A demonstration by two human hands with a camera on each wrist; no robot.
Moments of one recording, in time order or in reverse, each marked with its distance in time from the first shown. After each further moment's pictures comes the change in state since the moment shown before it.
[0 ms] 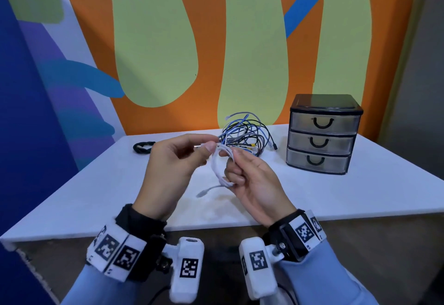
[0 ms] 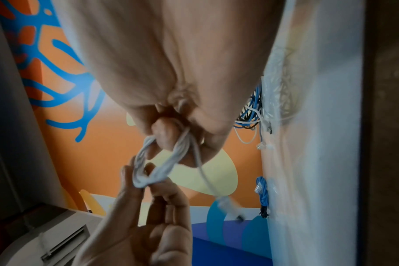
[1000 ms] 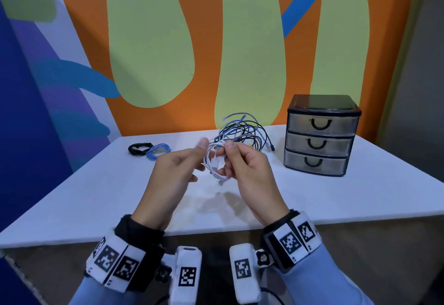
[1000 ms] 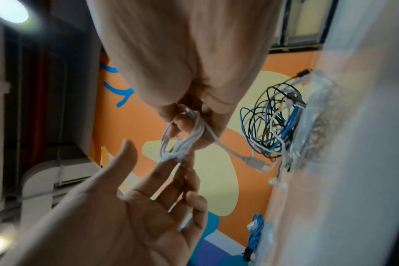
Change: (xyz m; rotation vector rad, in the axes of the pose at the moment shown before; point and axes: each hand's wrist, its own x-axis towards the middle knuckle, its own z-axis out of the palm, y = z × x) left_hand -0.002 -0.008 0.009 0.020 -0.014 -0.244; right_hand 0.011 -0.004 0.004 -0.534 0.161 -0.253
